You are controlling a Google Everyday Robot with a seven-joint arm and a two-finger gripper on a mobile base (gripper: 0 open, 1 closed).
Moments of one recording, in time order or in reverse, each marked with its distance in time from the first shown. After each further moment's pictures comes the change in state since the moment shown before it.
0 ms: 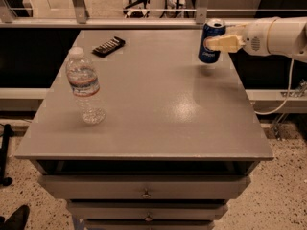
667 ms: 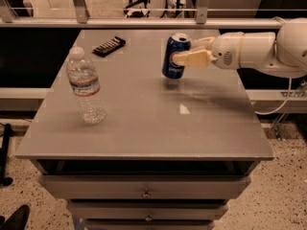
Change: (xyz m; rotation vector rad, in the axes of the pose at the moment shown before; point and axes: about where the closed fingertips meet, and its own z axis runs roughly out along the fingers) arm -0.007 0.119 0.034 -0.332 -0.087 0.015
